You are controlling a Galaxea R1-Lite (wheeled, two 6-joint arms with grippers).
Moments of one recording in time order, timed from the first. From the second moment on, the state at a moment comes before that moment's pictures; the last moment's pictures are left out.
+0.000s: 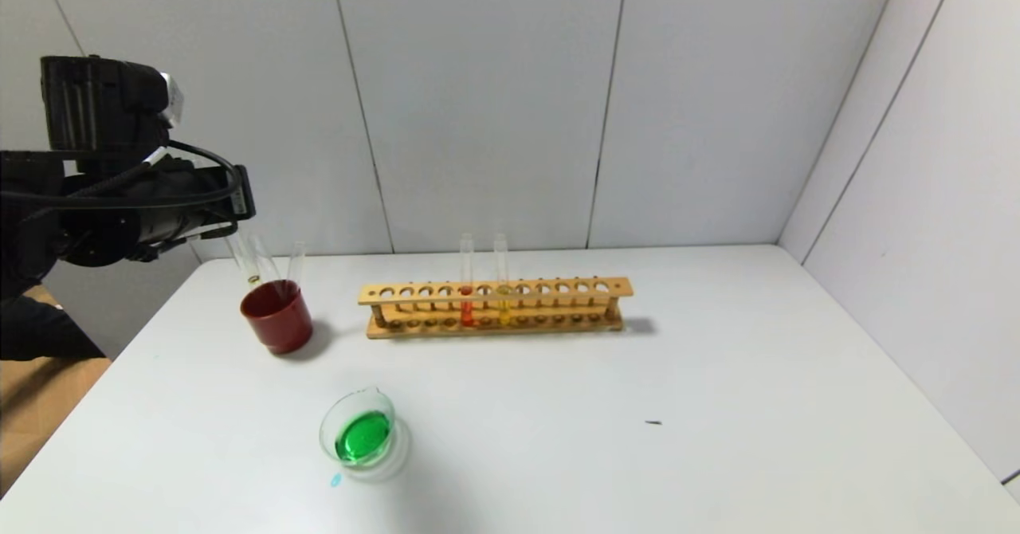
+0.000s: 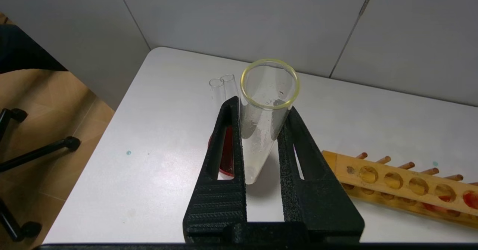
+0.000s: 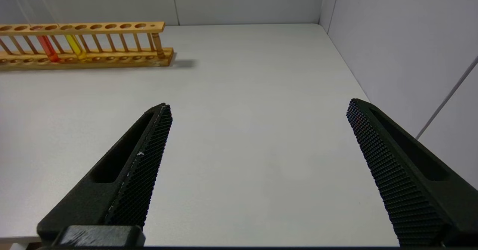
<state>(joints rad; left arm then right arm) -0.14 1.60 -1.09 -0.22 0.40 -0.15 0.00 0.00 0.00 -0.01 0.00 0.02</state>
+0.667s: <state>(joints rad) 0.00 1.68 -1.04 -0.38 0.27 -0.16 0.00 0.00 0.00 -0.01 0.00 0.02</state>
